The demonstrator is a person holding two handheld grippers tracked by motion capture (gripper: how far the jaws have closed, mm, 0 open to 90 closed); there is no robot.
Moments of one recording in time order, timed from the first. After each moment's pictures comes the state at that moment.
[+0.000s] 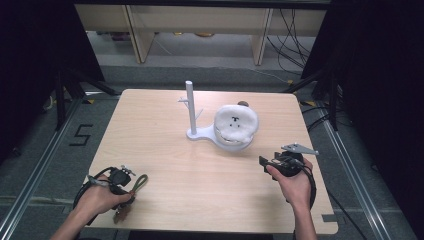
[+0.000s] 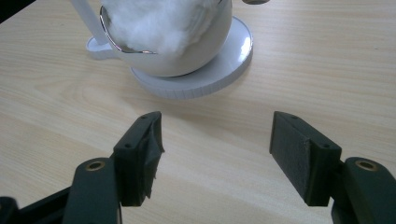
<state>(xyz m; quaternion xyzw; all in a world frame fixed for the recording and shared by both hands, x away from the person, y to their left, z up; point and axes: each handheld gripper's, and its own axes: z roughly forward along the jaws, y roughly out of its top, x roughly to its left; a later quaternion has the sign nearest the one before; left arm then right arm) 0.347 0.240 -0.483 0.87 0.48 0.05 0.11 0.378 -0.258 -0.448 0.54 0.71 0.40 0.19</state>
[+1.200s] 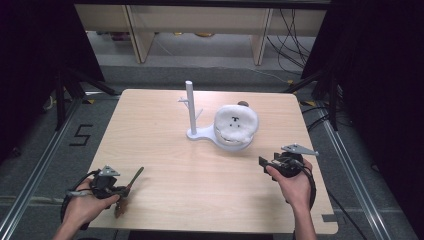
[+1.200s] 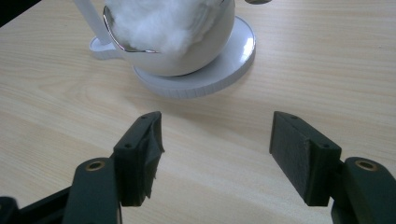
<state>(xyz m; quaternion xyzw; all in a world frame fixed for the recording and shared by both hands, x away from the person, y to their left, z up) 0.328 0.275 -0.483 0.82 0.48 0.11 0.28 0.376 -0.255 -0.449 0.55 0.70 0.41 0.18</state>
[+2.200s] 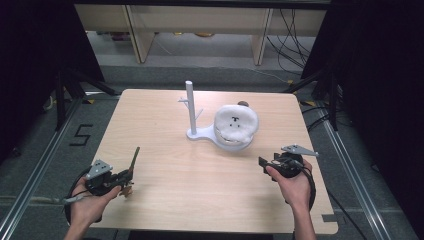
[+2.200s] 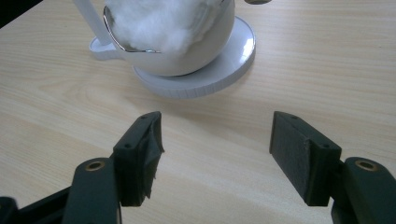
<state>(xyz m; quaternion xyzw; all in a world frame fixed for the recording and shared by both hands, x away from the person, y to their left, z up) 0.328 0.269 -0.472 0.74 0.47 0.21 0.44 0.376 -0.258 -0.450 0.54 0.71 0.41 0.18</state>
